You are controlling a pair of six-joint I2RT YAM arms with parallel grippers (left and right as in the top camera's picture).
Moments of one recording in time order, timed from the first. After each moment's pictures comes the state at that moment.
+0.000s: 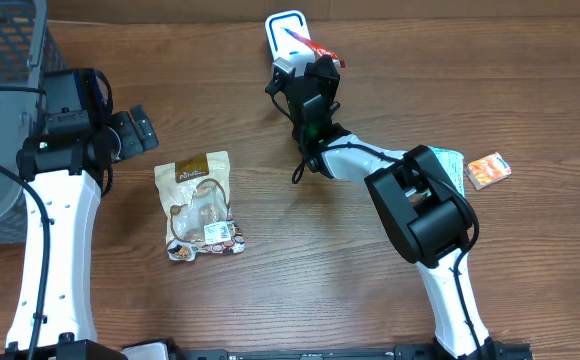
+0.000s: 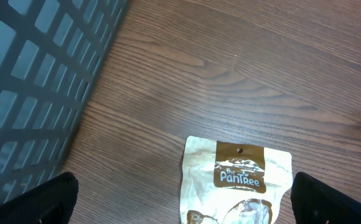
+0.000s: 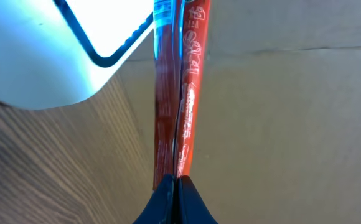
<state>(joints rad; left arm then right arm) 0.14 1.46 1.33 -0.86 -0.11 -0.25 0.54 2.33 1.49 0.59 0.79 -1.26</state>
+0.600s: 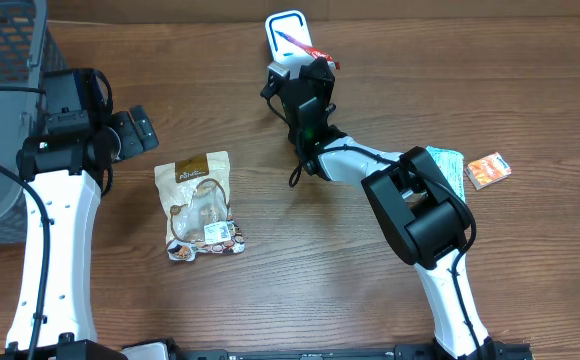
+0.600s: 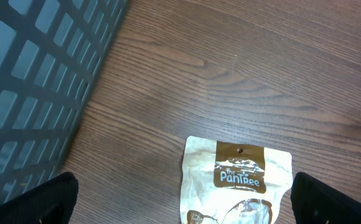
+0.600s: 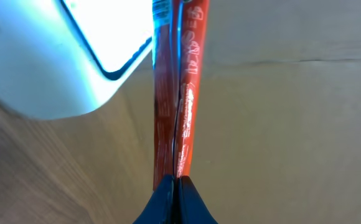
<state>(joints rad) 0.14 1.46 1.33 -0.86 -0.11 -0.25 0.56 2.34 1.49 0.60 0.79 -1.28</state>
